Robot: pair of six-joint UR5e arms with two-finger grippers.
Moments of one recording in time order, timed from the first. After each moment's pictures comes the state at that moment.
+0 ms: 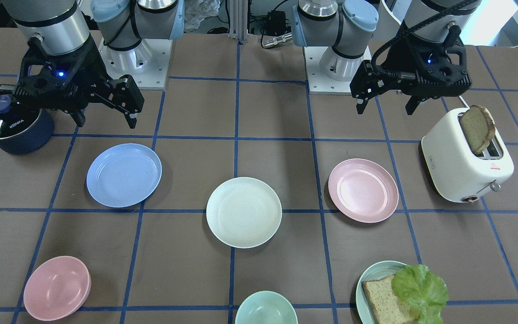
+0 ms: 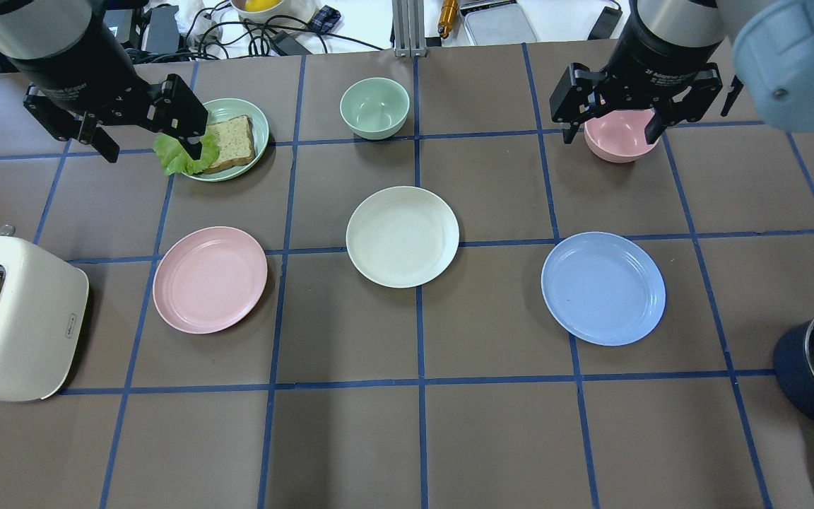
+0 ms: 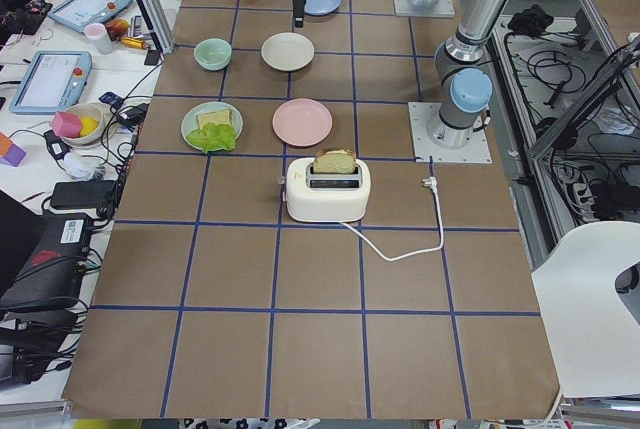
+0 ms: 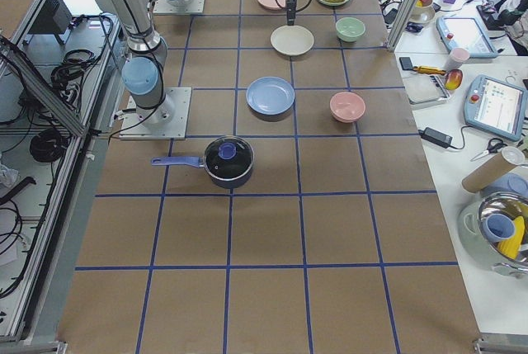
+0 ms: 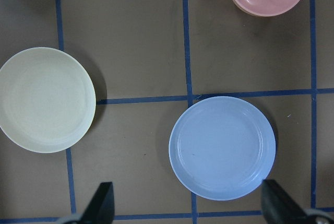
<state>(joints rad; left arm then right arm) -1.52 -1.56 -1.51 -1.62 1.59 0.06 1.59 -1.56 1.56 -1.65 -1.55 0.06</state>
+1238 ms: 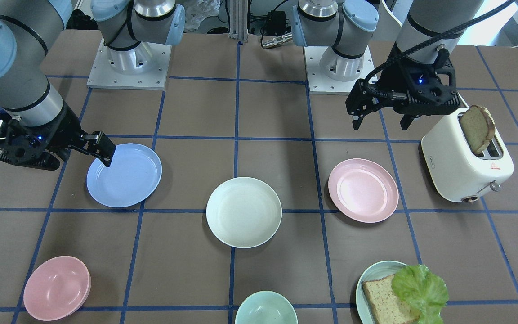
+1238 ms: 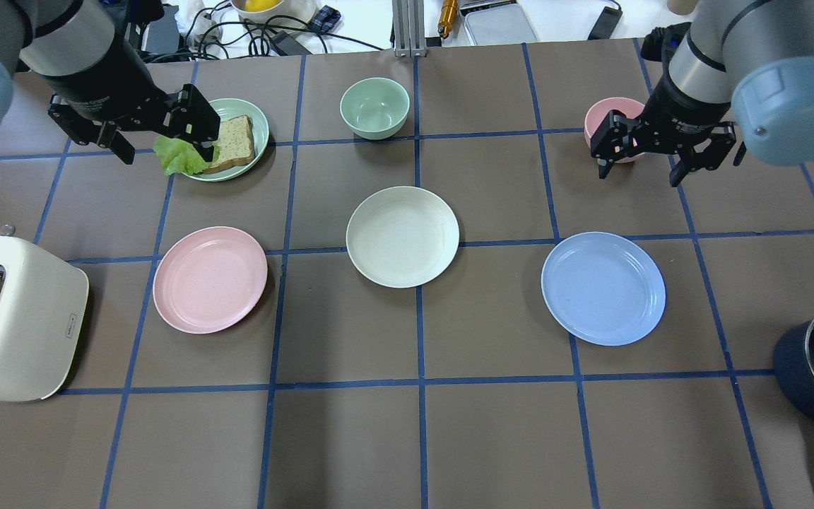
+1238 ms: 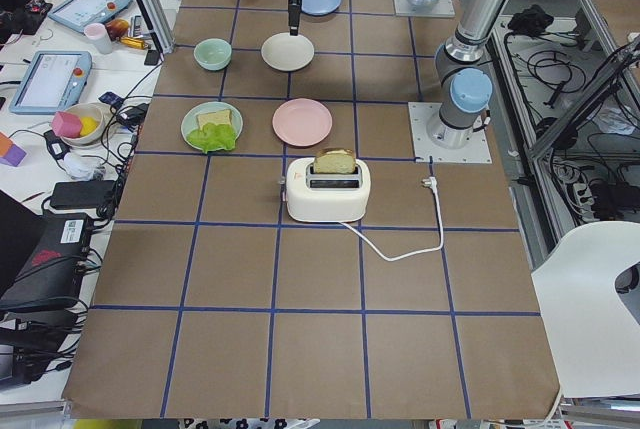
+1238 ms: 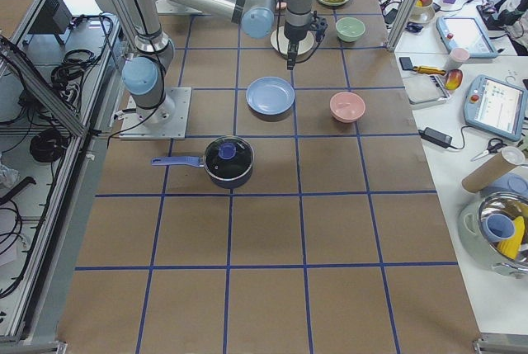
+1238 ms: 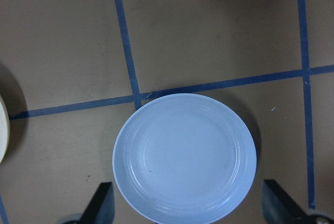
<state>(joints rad) -1.52 -1.57 -1.57 -1.51 1.59 0.06 1.41 -1.48 1.79 -1.84 -1.54 -0.02</state>
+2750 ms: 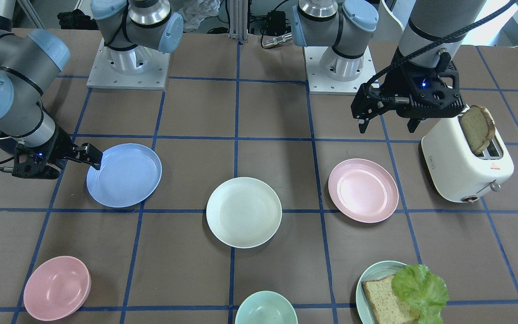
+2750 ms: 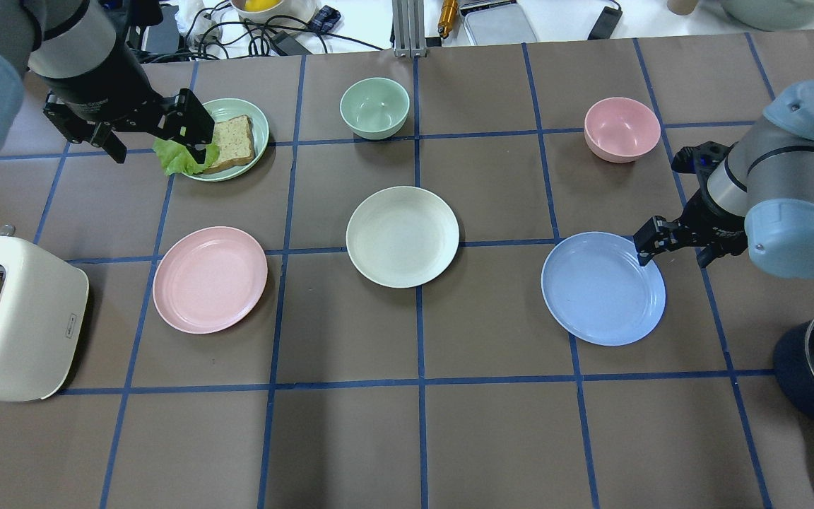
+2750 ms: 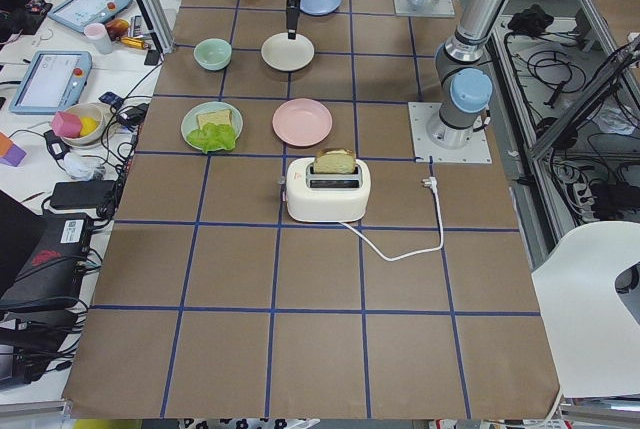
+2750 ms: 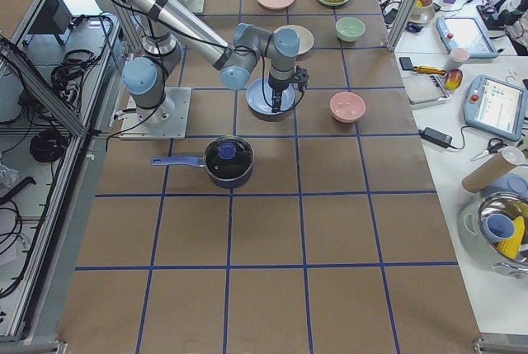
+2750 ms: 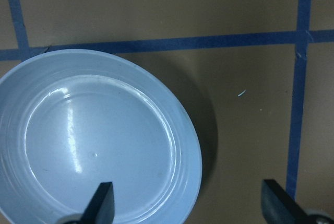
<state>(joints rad) -1.52 -1.58 -1.57 -1.49 1.64 0.07 1.23 -1.44 2.06 -2.10 -1.53 -0.30</state>
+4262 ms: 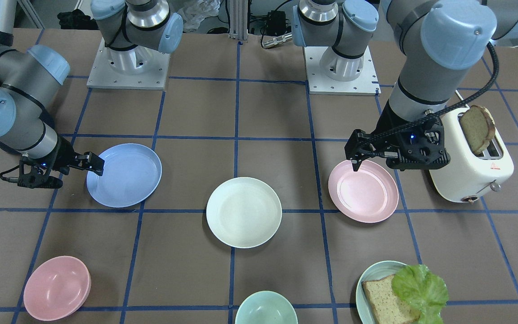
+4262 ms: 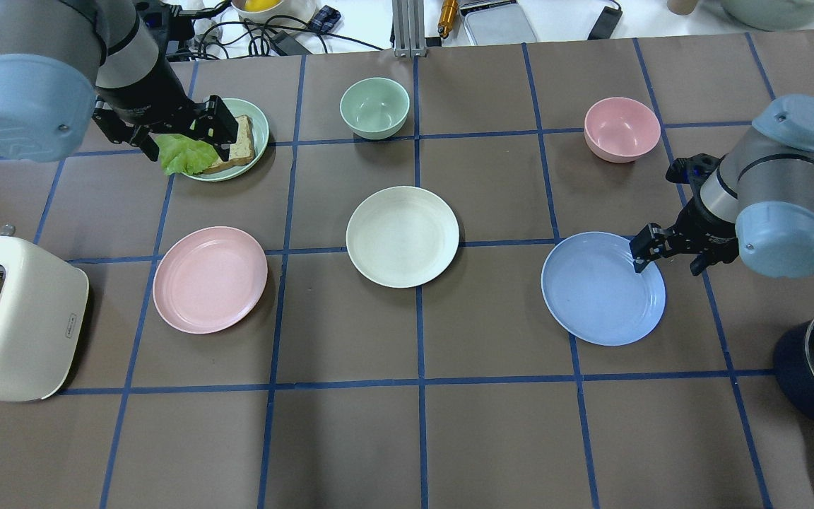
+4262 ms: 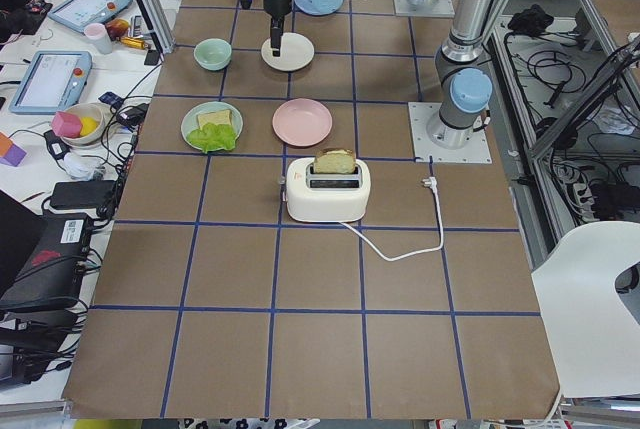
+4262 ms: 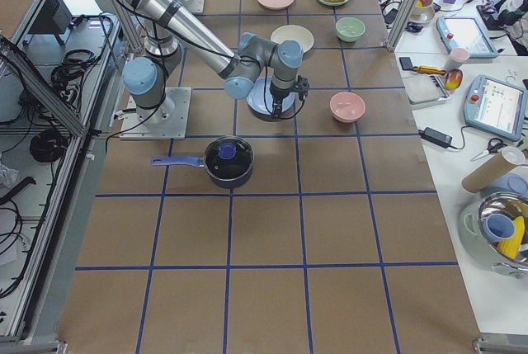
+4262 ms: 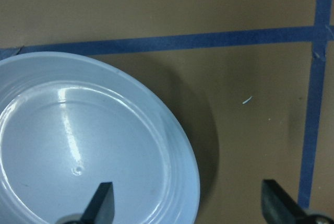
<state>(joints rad) -1.52 -1.71 -1.60 -1.34 1.63 0.07 1.21 -1.37 2.06 -2.13 -1.53 -0.30</state>
